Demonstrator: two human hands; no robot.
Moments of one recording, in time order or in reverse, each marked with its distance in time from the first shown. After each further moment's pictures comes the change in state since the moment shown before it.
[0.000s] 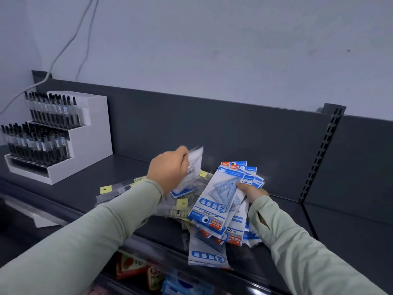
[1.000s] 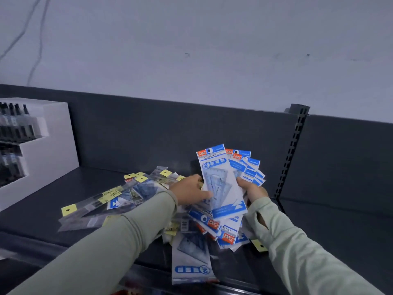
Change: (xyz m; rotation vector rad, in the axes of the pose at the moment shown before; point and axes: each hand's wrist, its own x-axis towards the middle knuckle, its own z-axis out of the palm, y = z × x) left_hand 0.022 0.056 0.060 -0.451 -0.675 -0.187; right_hand 0.022 -0.015 -0.041 0.149 0.050 -0.131
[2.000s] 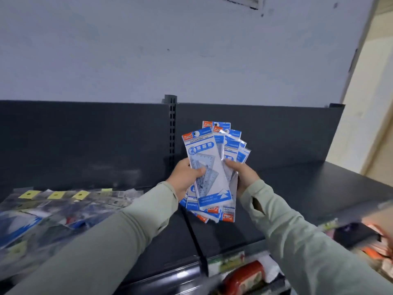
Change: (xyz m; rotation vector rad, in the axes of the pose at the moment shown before) left_hand 0.015 0.205 0.154 -0.880 -0.292 0.217; right_hand -0.071 -0.094 -0.211 0.145 0.063 -0.210
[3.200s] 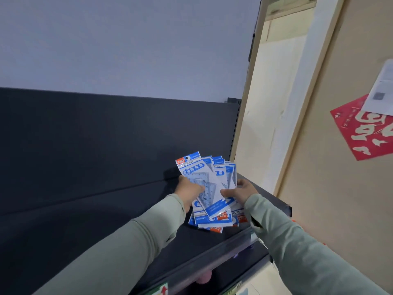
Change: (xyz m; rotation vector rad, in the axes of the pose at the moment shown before) left_hand 0.235 -0.087 0.510 0.017 -0.098 -0.227; right_hand 0.123 -0.184 -0.488 -0.600 0.434 0.077
